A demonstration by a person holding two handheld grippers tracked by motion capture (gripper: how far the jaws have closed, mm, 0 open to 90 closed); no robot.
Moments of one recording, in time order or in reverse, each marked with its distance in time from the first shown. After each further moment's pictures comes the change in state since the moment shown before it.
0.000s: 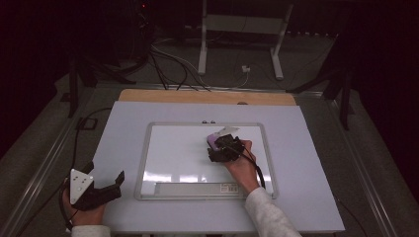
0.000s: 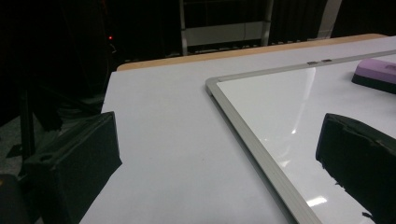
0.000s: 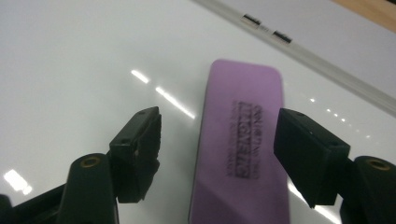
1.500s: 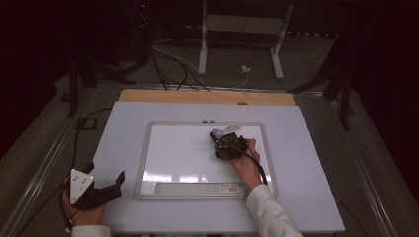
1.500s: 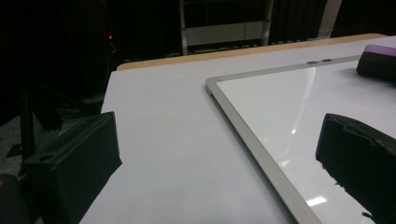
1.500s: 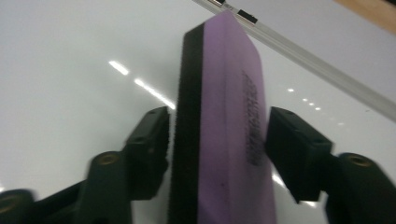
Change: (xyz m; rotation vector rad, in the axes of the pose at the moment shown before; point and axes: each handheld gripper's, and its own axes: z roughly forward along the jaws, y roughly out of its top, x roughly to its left) left arm 0.000 0.000 0.000 0.001 0.001 -0.001; right arm -0.017 -0.006 0.011 0.039 -0.099 -0.015
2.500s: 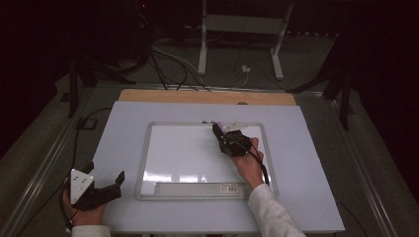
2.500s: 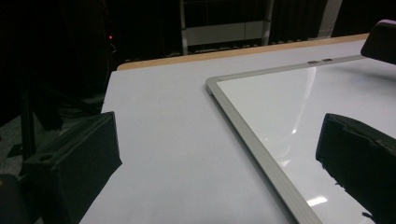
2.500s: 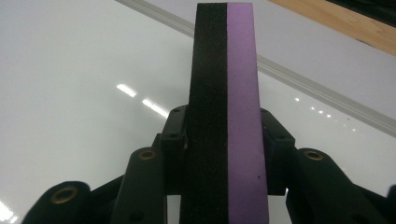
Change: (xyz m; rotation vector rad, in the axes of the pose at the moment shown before) left arm 0.000 0.000 0.000 0.001 0.002 0.001; right arm -0.009 0.004 -0.016 -0.081 0.027 0.094
